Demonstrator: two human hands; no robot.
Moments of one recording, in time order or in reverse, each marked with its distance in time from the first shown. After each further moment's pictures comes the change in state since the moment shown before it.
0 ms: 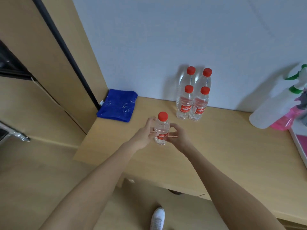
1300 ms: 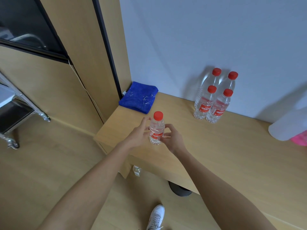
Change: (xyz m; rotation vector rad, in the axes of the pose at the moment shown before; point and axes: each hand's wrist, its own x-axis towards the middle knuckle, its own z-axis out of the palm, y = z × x) left_hand -0.068 -0.048 -0.024 -0.149 0.164 -0.095; right_hand -0.033 -0.029 0.075 -0.077 -0.065 -0.085
